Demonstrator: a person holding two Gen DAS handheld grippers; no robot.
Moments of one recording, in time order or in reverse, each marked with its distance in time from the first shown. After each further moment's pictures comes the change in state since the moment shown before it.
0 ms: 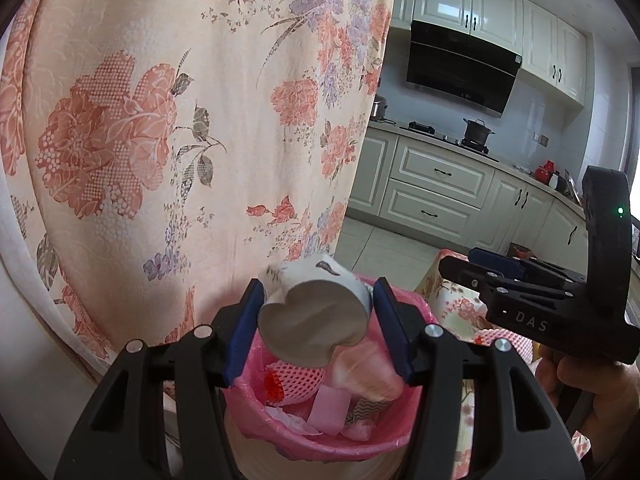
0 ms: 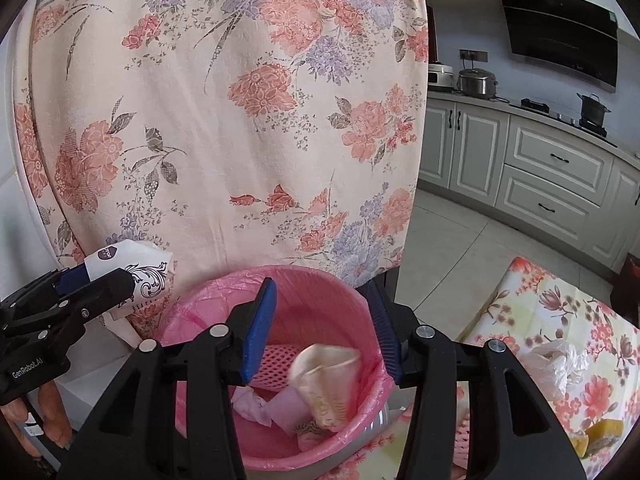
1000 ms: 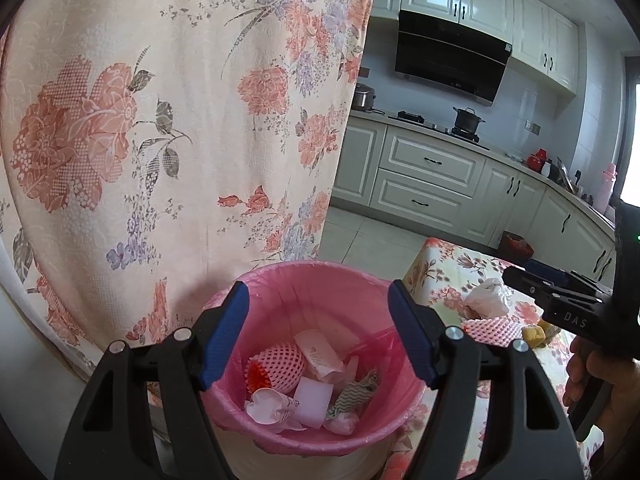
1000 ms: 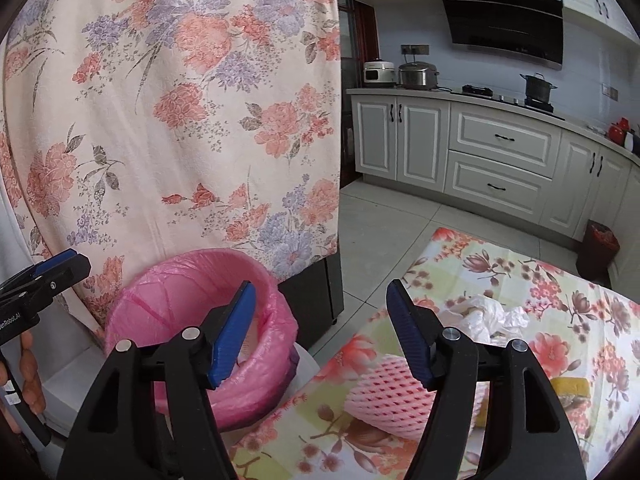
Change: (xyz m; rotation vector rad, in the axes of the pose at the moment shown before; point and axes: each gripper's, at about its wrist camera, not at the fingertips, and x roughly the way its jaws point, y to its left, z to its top) left arm 0.010 -0.029 -0.004 0.034 0.029 -0.029; right arm -0.056 -0.084 -0.043 0.116 -0.020 -0.161
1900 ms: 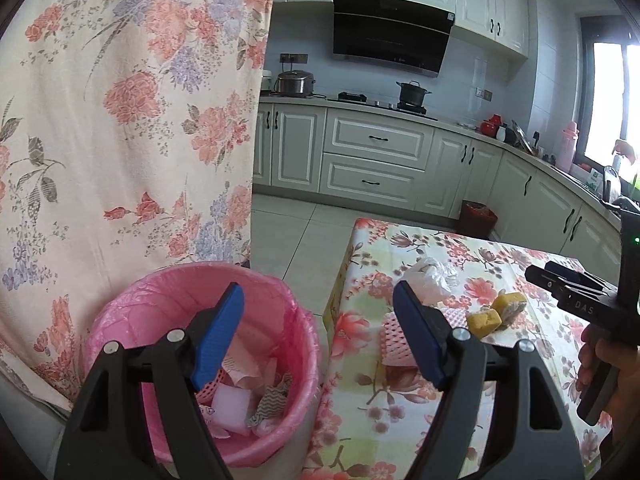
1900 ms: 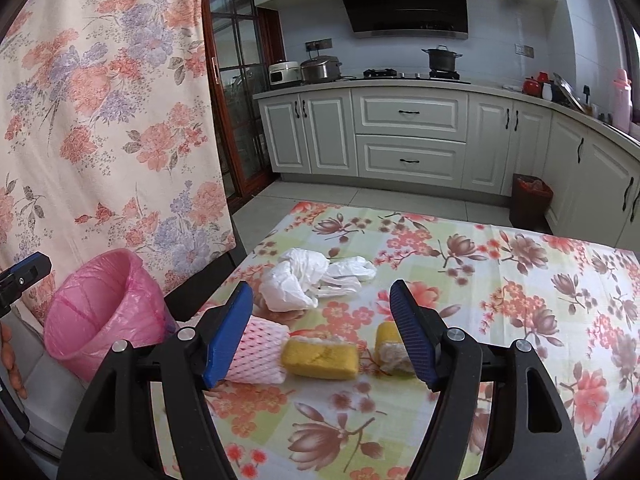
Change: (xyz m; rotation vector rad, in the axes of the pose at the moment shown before) left arm 0.033 -0.114 -0.007 0.138 0.043 -0.140; right arm -0.063 -0.149 -0.054 0.175 -0.009 -0.214
